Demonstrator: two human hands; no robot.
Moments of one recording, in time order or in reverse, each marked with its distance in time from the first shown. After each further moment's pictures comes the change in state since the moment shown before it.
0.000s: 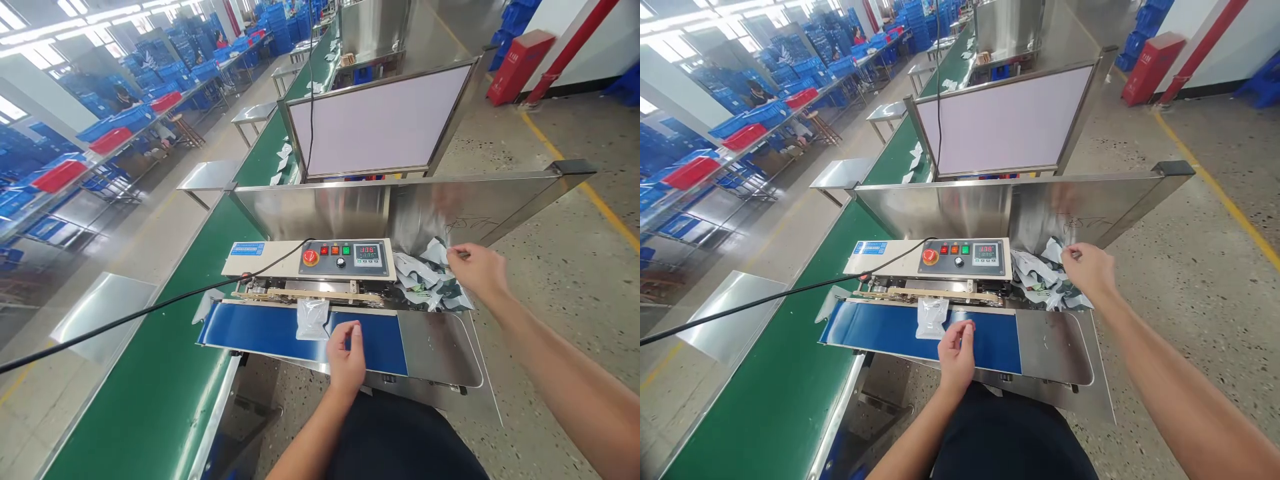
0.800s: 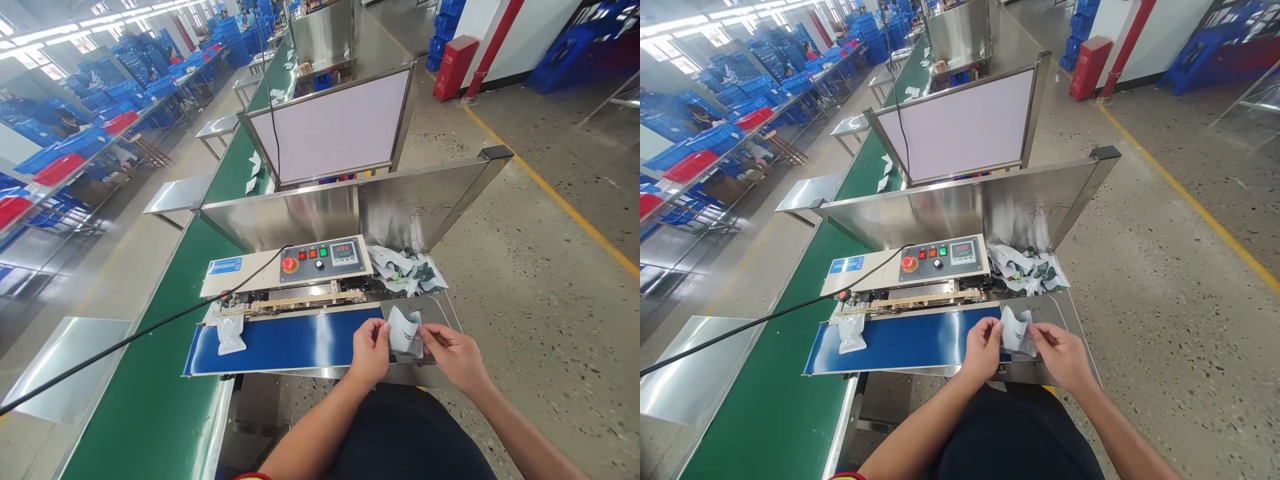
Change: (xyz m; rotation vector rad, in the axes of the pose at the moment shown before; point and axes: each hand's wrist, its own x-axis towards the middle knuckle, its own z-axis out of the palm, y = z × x) left_hand -0.006 0.001 0.061 -0.120 -0.470 -0.322; right_hand -0.199 0.082 0.047 0.616 -0.197 0.111
